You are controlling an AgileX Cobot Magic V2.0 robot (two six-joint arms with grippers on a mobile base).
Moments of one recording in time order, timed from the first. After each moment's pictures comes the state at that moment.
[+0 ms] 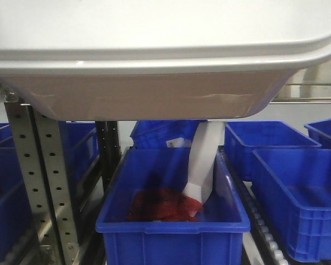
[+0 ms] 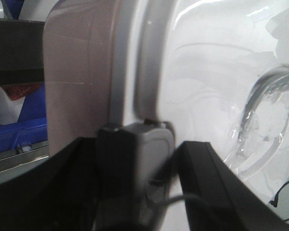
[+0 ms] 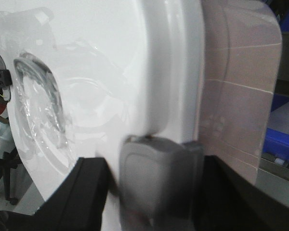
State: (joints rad) left arm 0.04 1.16 -0.98 -1.09 1.04 0.78; right arm -0.06 1.16 -0.95 1.17 1.07 -0.79
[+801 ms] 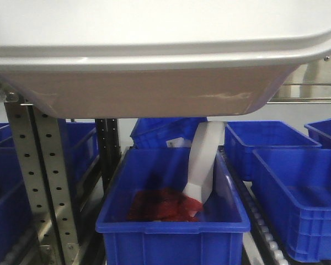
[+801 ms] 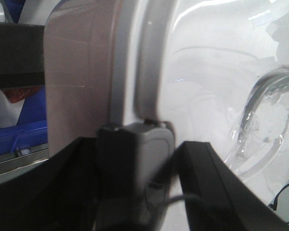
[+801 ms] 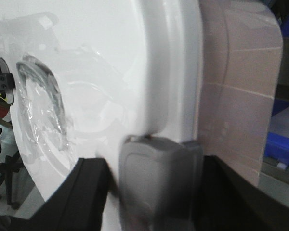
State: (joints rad) left arm 0.04 1.16 -0.98 -1.10 1.03 0.78; right arm -0.06 1.16 -0.96 1.19 1.06 -0.80
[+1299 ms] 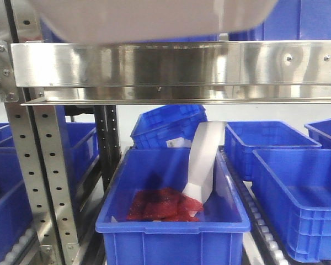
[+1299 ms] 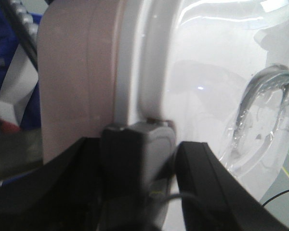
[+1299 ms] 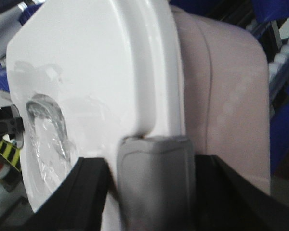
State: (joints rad) left arm 0.05 1.31 -1.26 -1.23 1.03 0.80; right arm -0.07 1.28 -1.24 1.32 0.97 -0.80
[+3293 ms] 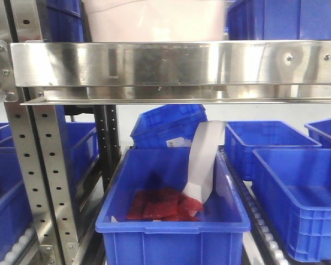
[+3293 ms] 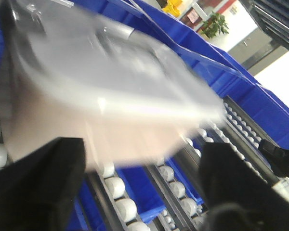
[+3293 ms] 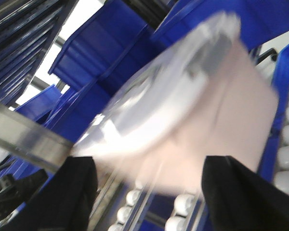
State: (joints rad) left arm 0.04 1.88 -1.77 -1.38 0.86 0.81; right arm -0.13 1.80 -1.58 1.57 0.81 -0.79
